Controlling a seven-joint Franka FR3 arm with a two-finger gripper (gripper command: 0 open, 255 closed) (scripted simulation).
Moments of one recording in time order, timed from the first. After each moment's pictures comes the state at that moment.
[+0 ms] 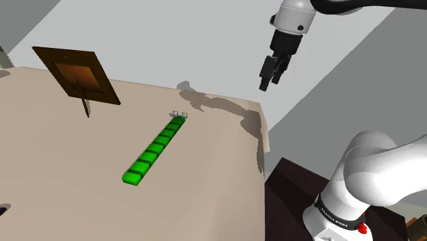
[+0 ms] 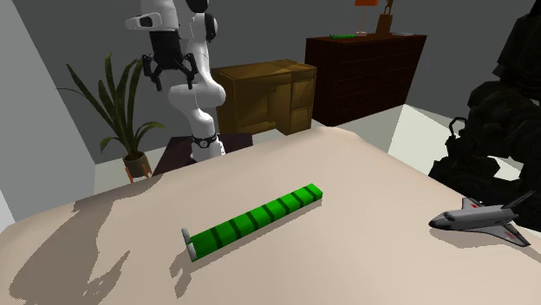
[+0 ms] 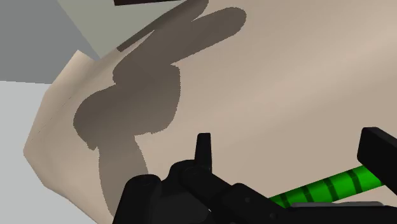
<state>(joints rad) -0.01 -0.82 -0.01 -2.33 0.01 1.64 0.00</state>
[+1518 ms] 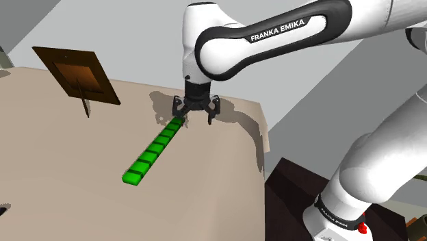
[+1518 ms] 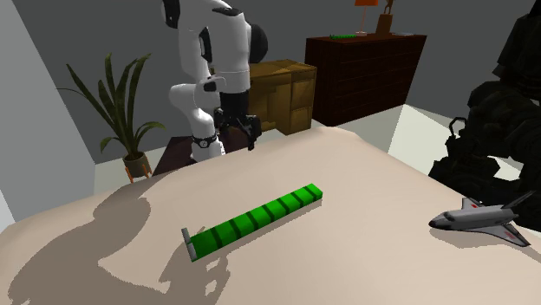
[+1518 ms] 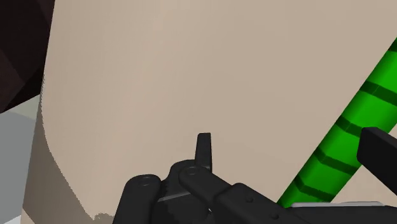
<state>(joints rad) -0.14 -0.21 0.49 -2.14 0.08 2.02 0.98</state>
